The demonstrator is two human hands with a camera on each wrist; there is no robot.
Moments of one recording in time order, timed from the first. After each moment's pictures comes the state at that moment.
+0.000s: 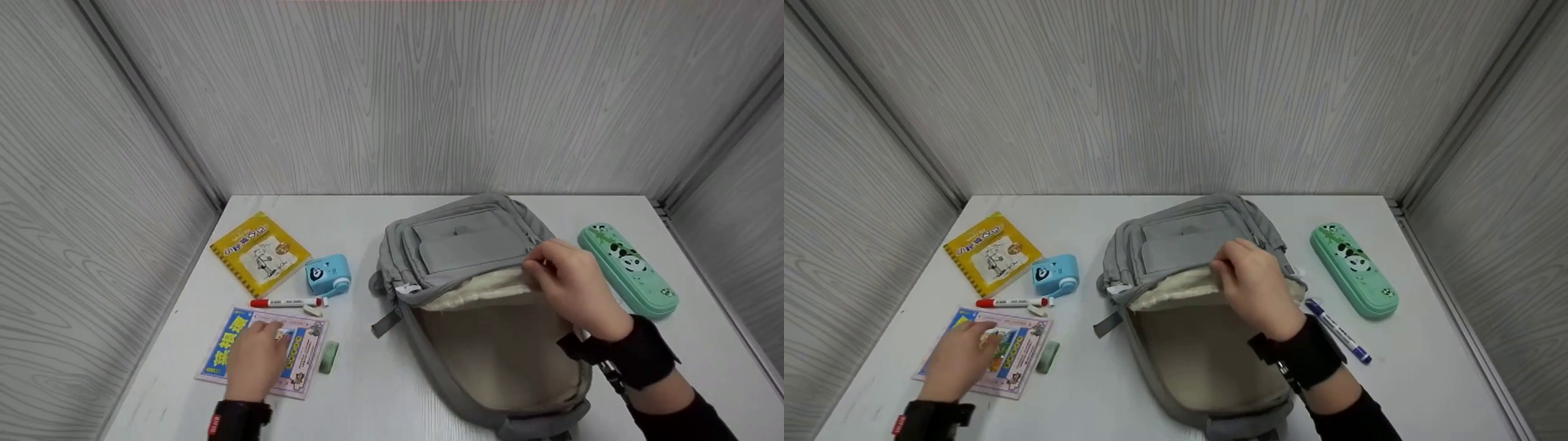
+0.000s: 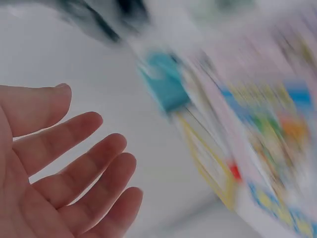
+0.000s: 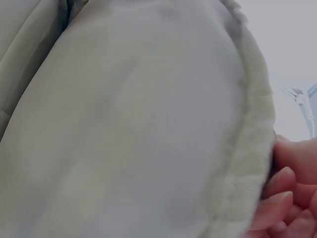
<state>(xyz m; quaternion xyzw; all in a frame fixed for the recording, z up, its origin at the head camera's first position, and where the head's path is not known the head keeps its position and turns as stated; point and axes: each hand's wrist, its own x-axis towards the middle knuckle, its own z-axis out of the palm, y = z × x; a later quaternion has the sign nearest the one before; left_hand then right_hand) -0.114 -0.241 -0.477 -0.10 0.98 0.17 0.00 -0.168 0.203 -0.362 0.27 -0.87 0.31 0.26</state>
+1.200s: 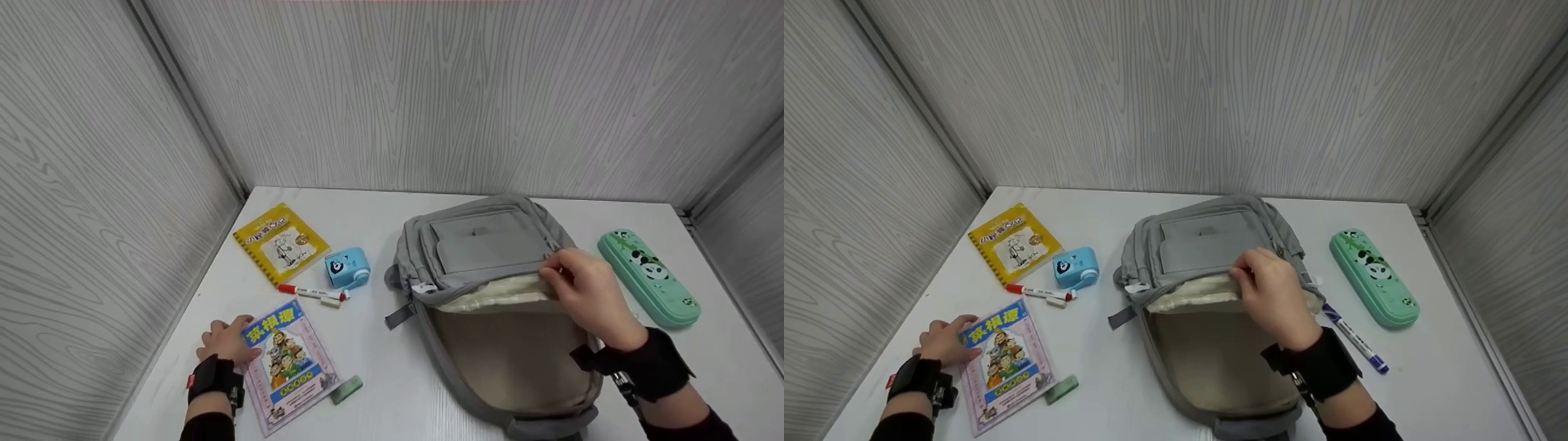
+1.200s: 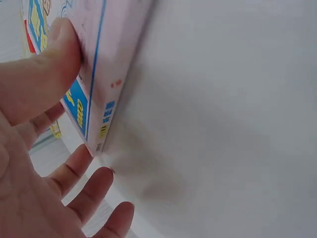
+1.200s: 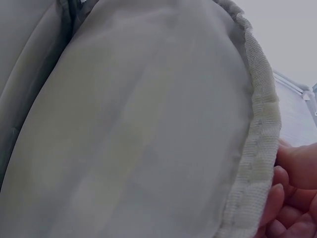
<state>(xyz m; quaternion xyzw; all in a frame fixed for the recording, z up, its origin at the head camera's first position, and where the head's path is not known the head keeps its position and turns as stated) -0.120 -0.359 -0.539 -0.19 0.95 0.23 0.12 -0.164 0.198 -0.372 0.25 -0.88 0.32 0.25</state>
